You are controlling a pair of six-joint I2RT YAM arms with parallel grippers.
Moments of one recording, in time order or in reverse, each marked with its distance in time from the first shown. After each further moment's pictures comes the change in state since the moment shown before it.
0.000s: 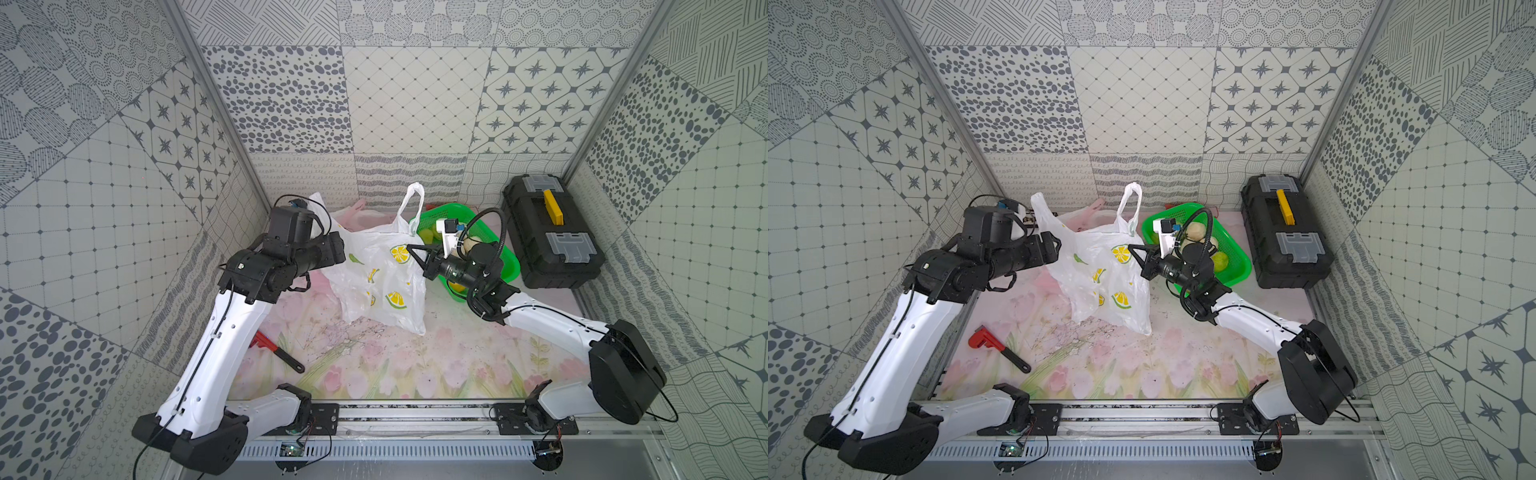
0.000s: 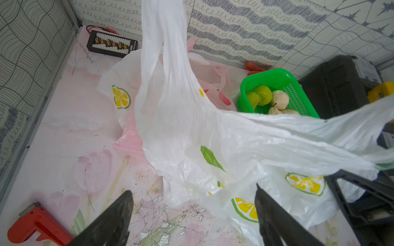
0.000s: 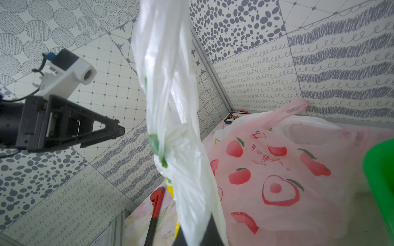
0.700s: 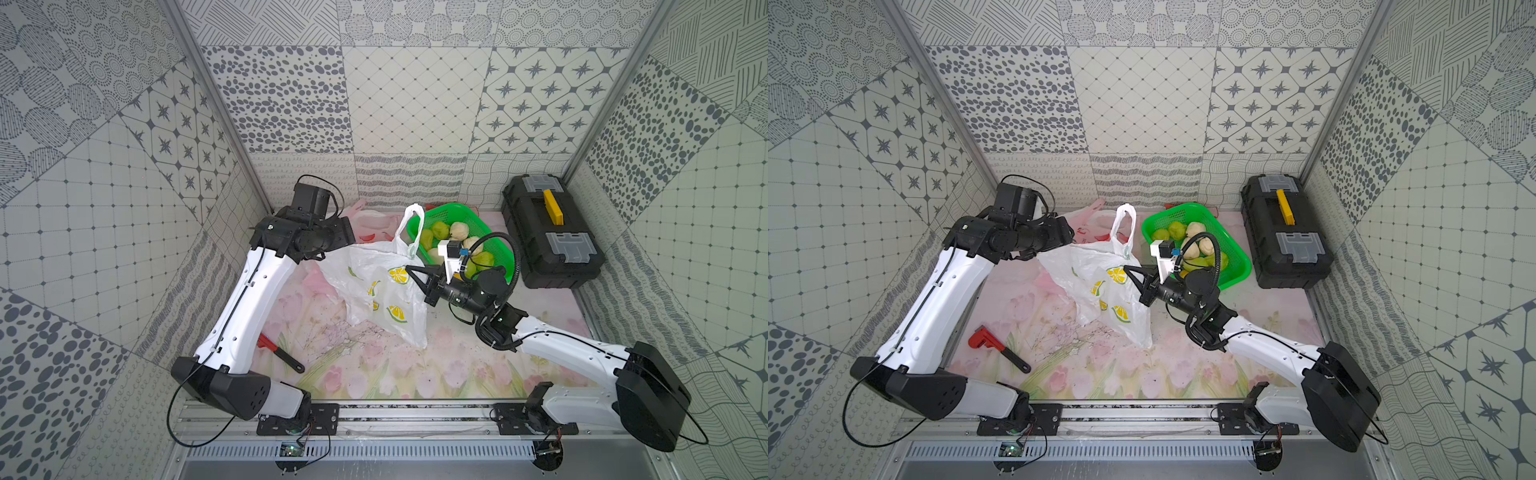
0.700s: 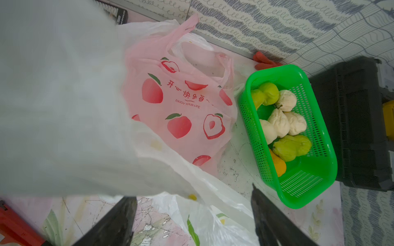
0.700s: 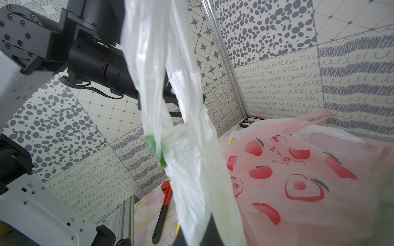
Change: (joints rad) left arm 0.036 0.249 0.133 -0.029 0.047 -0.064; right arm 0.117 -0.138 -0.154 0.100 0.087 -0.062
